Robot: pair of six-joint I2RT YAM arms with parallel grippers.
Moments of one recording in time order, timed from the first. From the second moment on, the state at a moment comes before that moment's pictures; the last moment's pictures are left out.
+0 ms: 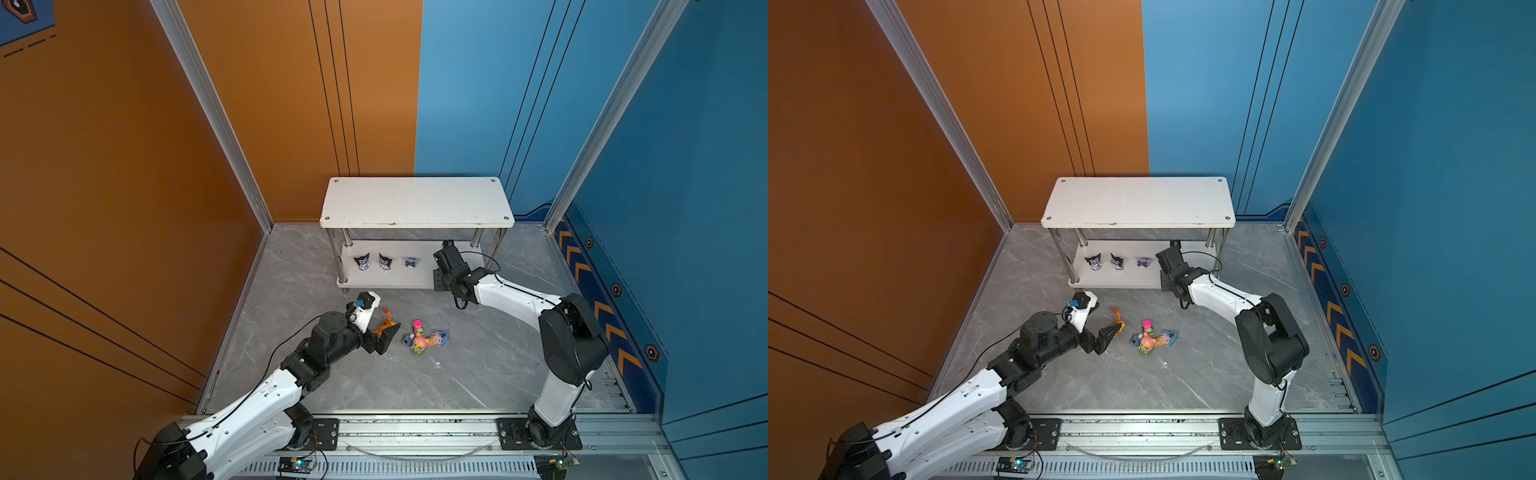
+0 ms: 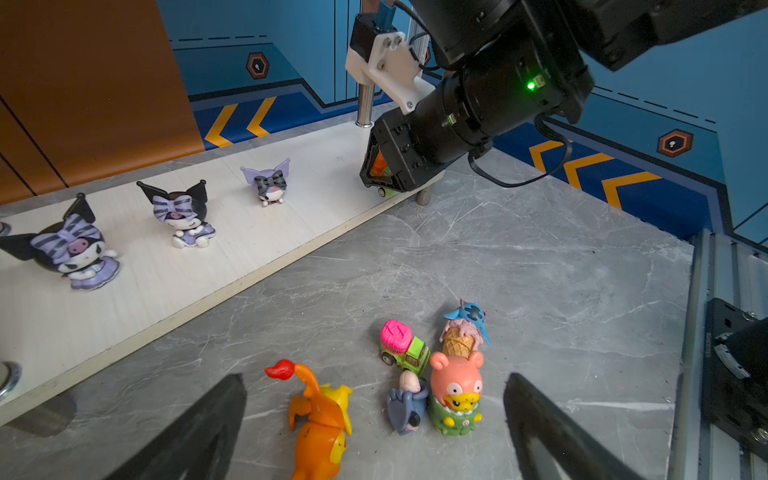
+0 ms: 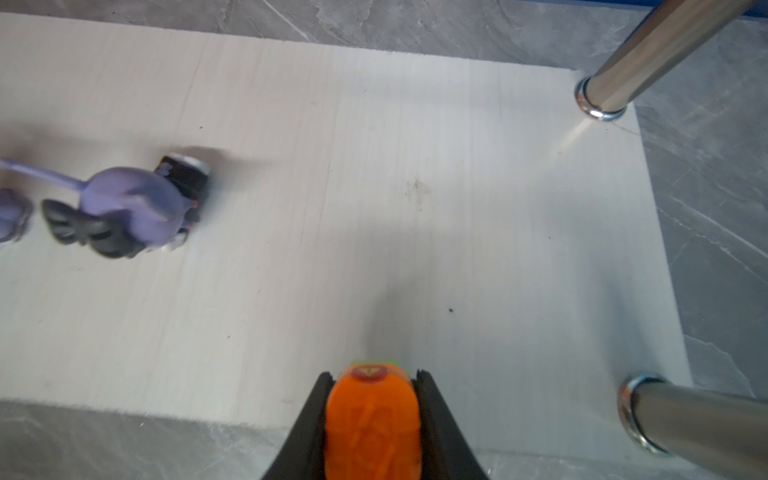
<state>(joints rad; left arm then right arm) -0.65 0.86 0.39 0.19 0.14 -0.09 0.55 1.81 1.25 -0.32 0.34 0.37</state>
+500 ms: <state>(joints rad) -0.63 0.87 0.39 0.19 0.14 -0.09 0.47 1.88 1.29 -0.32 0.36 0.38</state>
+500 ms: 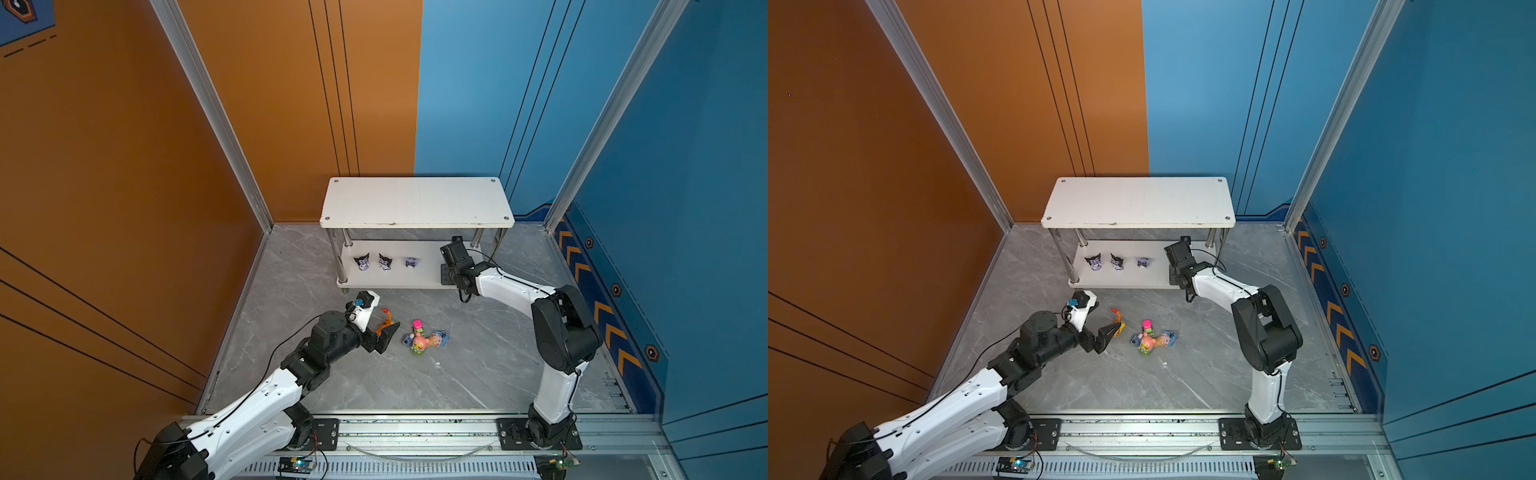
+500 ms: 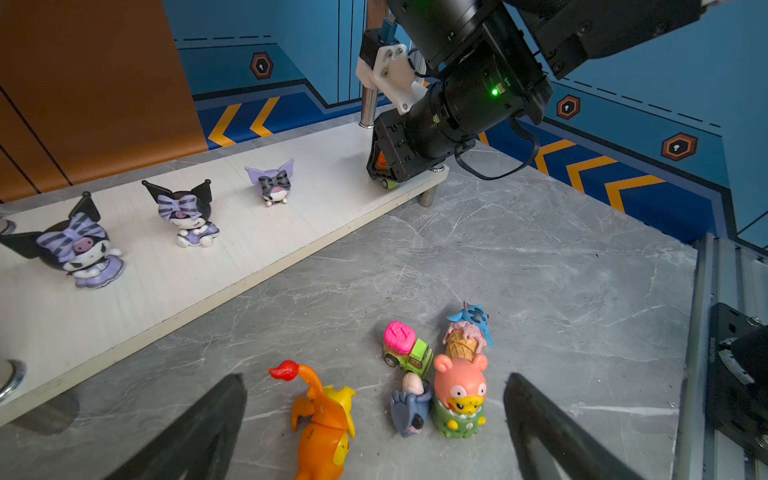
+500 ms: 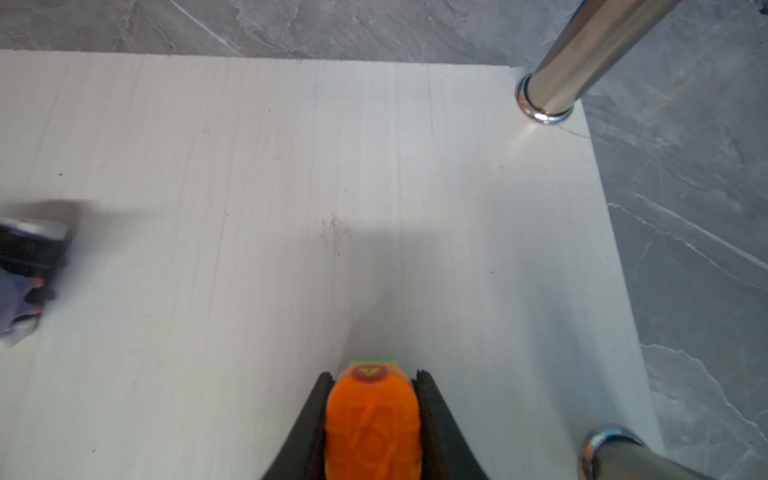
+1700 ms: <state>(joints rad) -0.62 0.88 0.39 0.20 0.15 -0.10 0.39 1.96 1.37 -0.28 0.41 0.41</state>
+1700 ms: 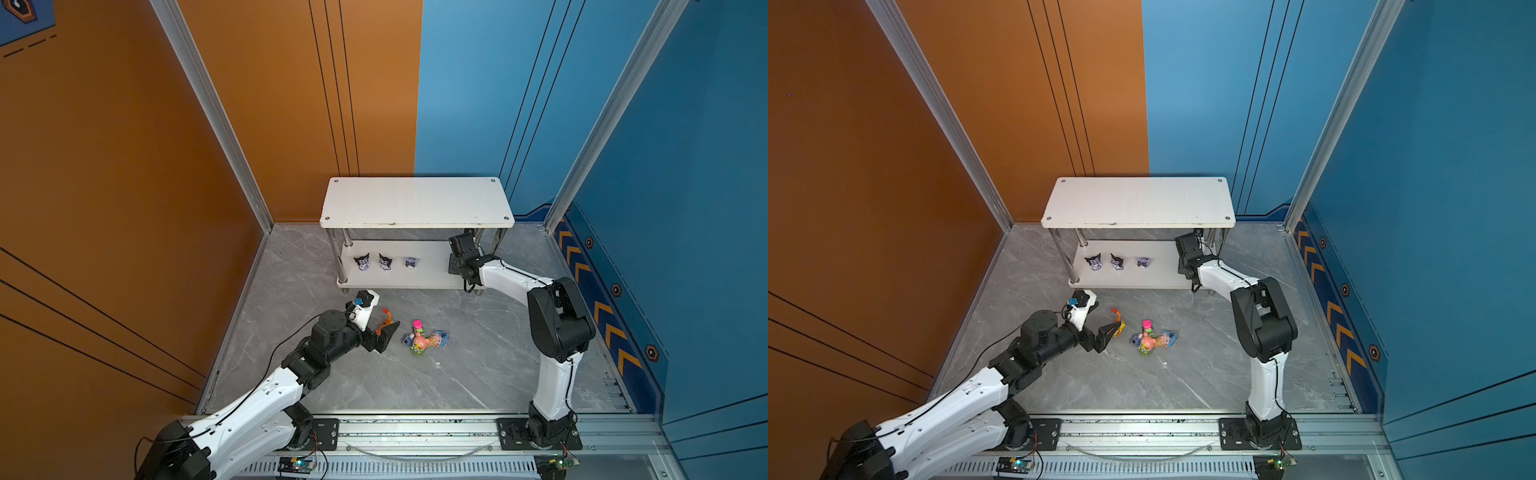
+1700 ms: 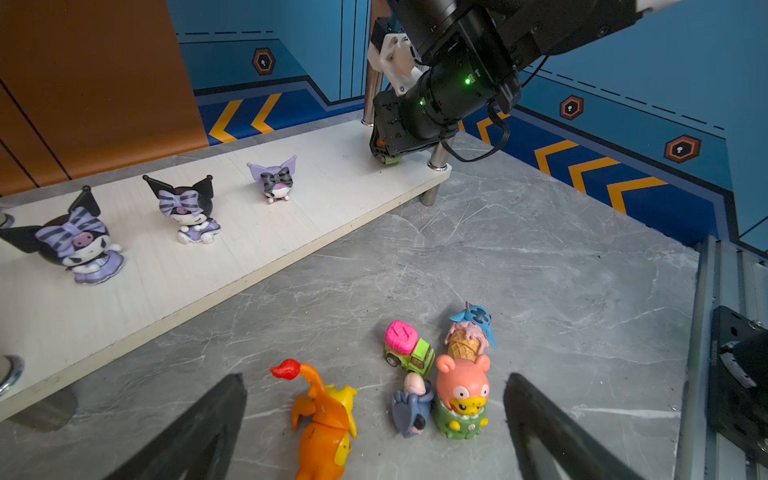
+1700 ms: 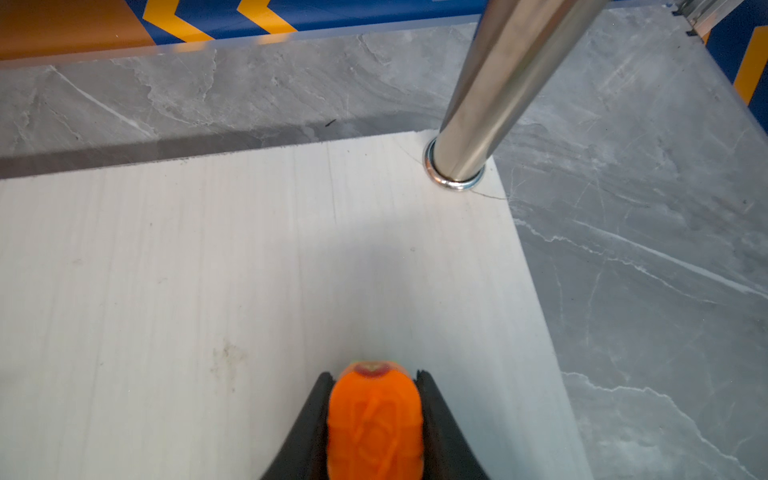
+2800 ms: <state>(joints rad) -0.62 0.88 0.39 0.21 0.16 -0.10 0.45 1.82 1.29 -0.31 0.44 0.45</state>
